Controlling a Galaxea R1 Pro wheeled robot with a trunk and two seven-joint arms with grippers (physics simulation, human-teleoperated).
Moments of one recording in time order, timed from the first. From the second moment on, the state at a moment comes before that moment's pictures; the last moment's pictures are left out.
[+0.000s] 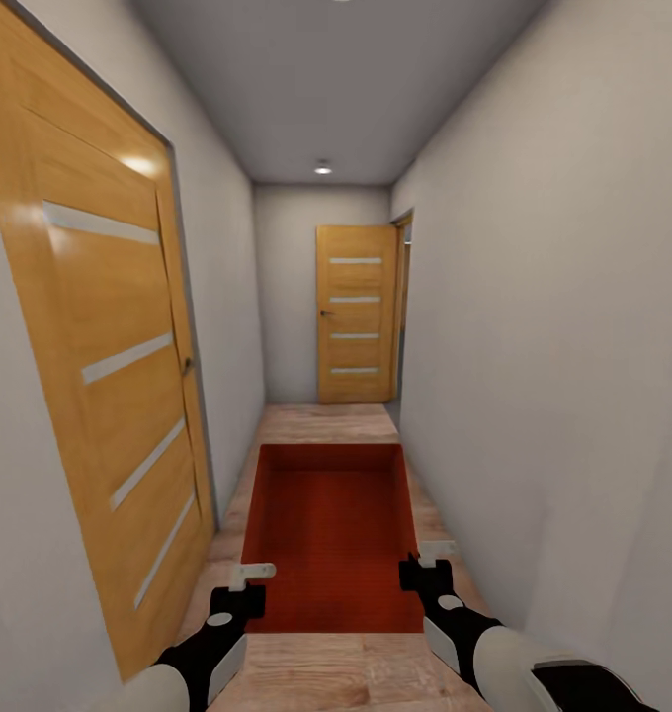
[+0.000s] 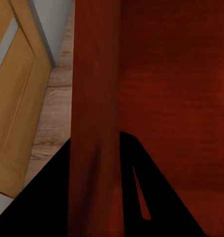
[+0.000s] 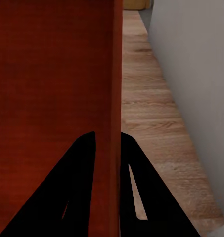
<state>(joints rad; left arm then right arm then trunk) -0.62 -0.10 -0.18 -0.19 0.15 -0.12 0.22 -0.76 0.11 0.02 0.02 0.05 -0.34 -0.14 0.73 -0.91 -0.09</state>
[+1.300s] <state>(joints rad) -0.62 -0.10 -0.20 -0.19 0.17 -0.12 0.22 -0.76 0.11 0.02 0.02 0.05 -0.34 -0.14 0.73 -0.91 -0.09</state>
